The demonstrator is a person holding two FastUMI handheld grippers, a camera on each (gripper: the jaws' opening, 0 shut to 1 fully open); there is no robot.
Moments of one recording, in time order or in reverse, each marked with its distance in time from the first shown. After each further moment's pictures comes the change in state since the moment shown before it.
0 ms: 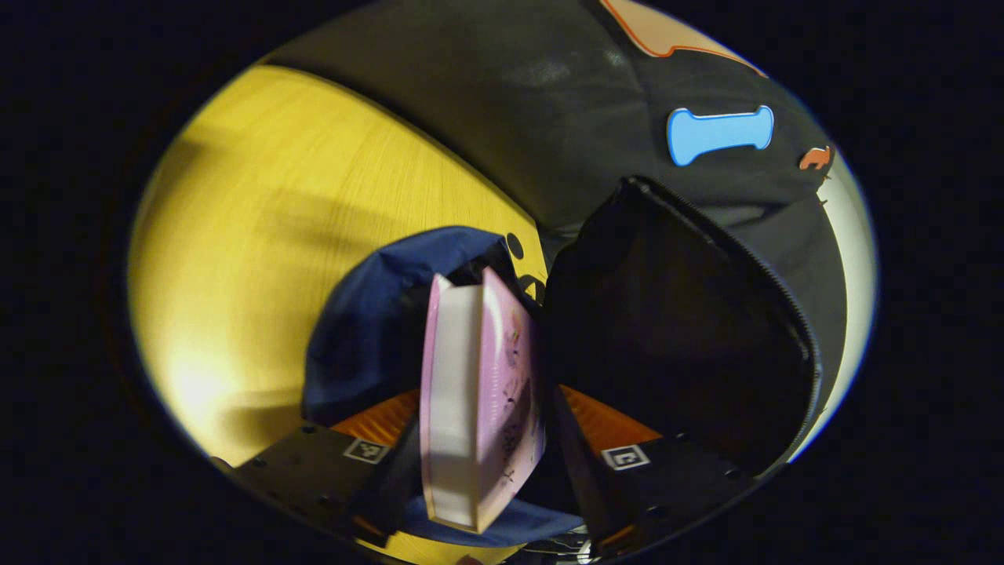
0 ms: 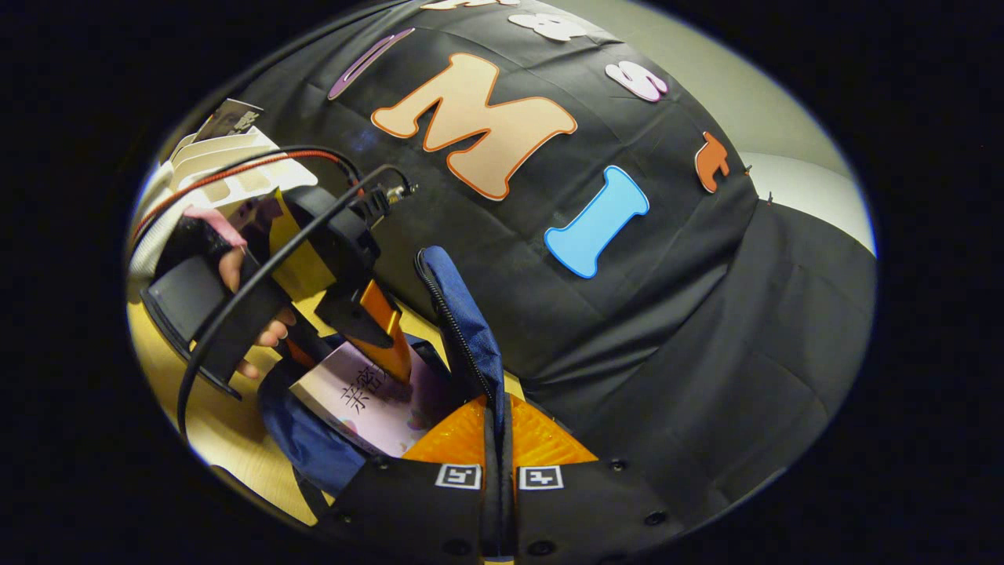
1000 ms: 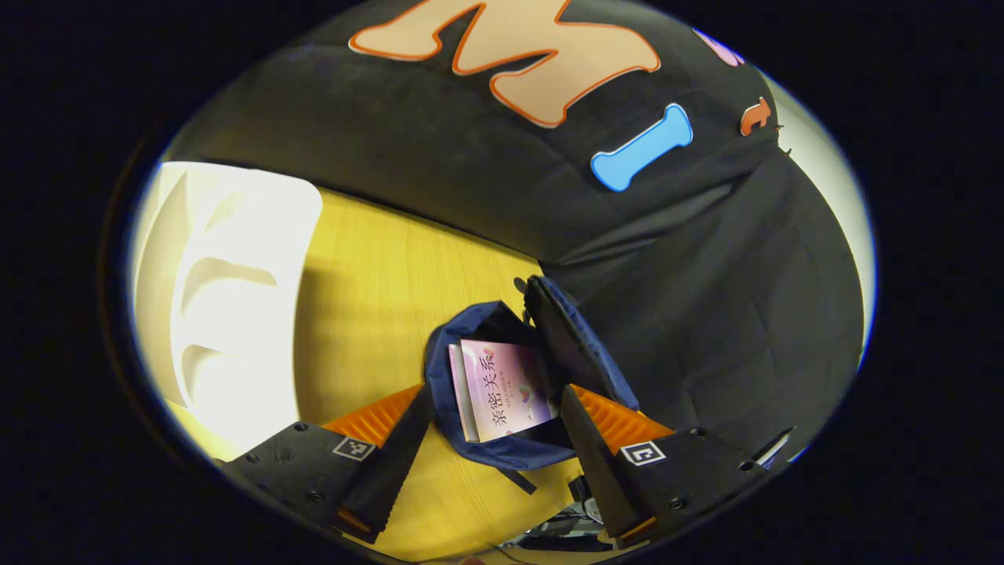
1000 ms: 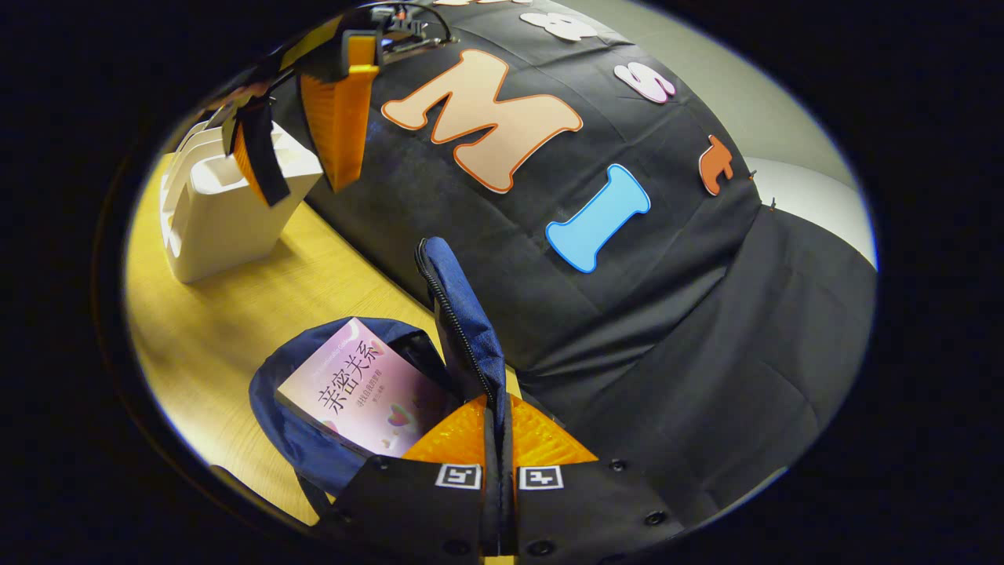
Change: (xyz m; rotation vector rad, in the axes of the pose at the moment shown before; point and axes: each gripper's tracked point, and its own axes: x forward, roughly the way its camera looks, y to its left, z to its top) left arm -0.201 -0.034 0.040 0.228 -0.110 0.127; right arm -0.016 -0.003 -0.010 -0.046 0.026 0.002
